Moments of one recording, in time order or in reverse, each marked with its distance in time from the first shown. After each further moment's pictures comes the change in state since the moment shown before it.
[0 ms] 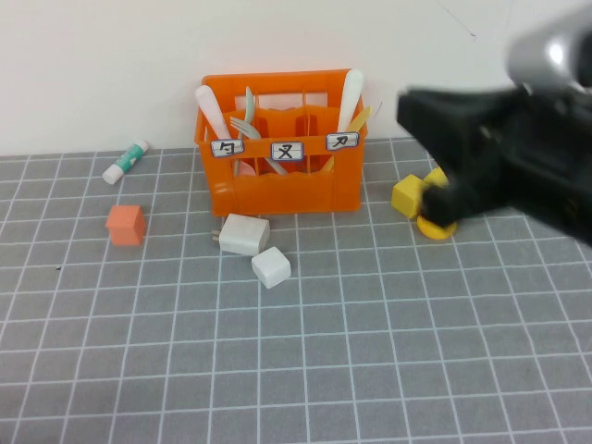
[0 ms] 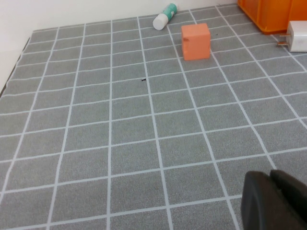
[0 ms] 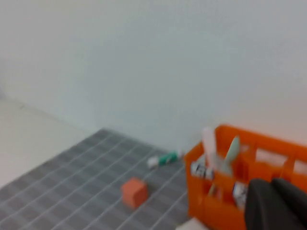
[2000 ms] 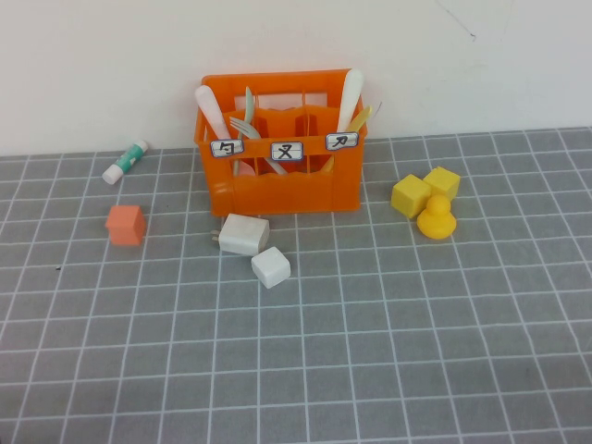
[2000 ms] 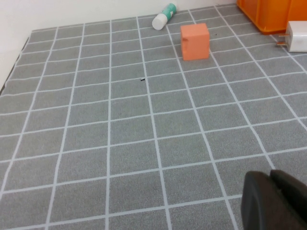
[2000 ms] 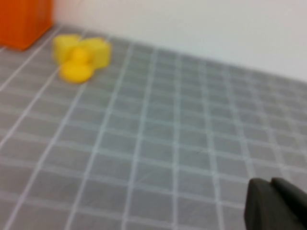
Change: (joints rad) right arm -0.736 -1.212 0.770 -0.100 0.623 -0.193; left arm 0.000 0.000 0.000 0.000 0.000 -0.002
